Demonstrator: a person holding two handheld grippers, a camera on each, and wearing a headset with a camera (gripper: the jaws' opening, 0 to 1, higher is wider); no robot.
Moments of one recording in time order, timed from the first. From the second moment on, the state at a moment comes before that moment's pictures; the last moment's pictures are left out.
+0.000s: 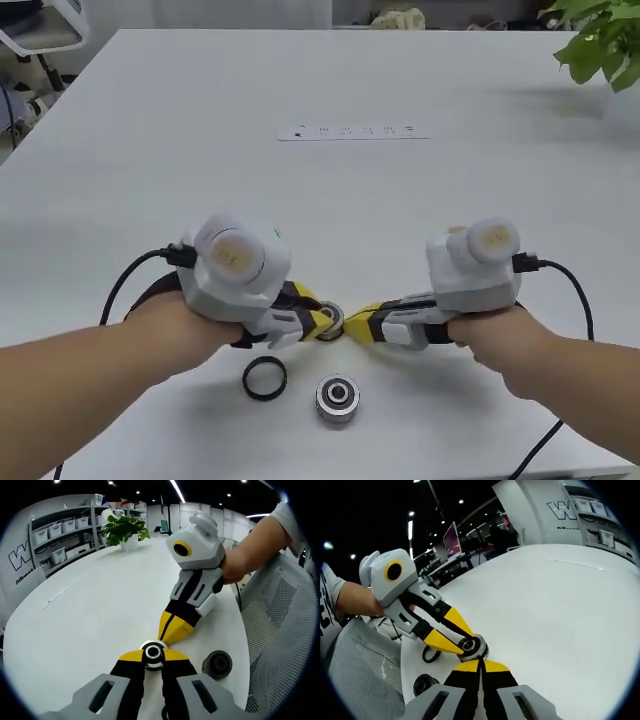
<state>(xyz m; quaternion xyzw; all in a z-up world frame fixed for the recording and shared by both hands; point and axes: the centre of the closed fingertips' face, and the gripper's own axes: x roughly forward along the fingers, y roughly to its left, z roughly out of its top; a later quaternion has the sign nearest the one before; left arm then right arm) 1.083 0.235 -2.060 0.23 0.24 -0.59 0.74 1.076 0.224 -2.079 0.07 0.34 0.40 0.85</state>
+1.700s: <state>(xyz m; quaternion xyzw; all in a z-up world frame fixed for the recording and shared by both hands) 1.082 0.235 -2.060 0.23 0.25 -0.58 0.74 1.078 0.229 -2.059 0.12 0.32 0.40 0.85</state>
